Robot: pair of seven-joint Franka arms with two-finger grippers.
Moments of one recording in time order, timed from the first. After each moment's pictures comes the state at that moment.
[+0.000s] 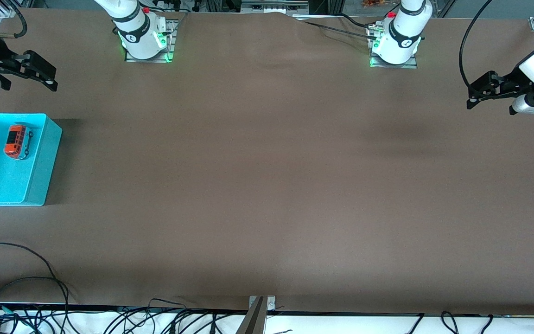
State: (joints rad) left arm -0.03 -0.03 -0.01 -1.59 0.00 1.53 0.08; right arm -0.01 -0.02 0.12 -1.48 -0.06 1.42 0.07
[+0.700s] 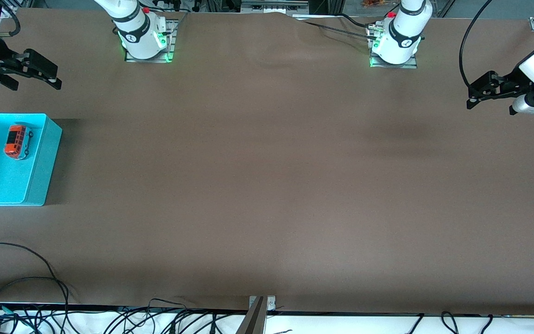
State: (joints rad) left arm -0.03 -0.03 -0.01 -1.59 0.00 1.53 0.08; right arm -0.01 -0.02 0.09 -1.49 0.03 1.41 0.06
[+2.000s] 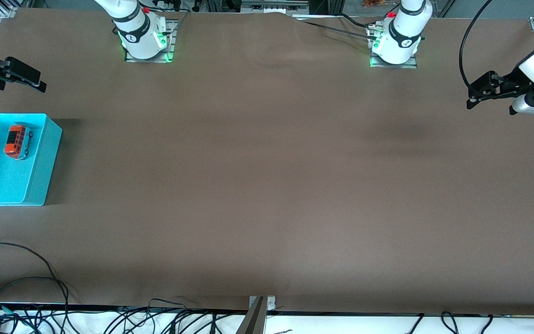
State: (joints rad) left arm -0.03 -0.03 -0.01 -1.59 0.00 1.53 0.08; right arm -0.04 0.00 0.03 -1.50 0.03 1.38 0.06
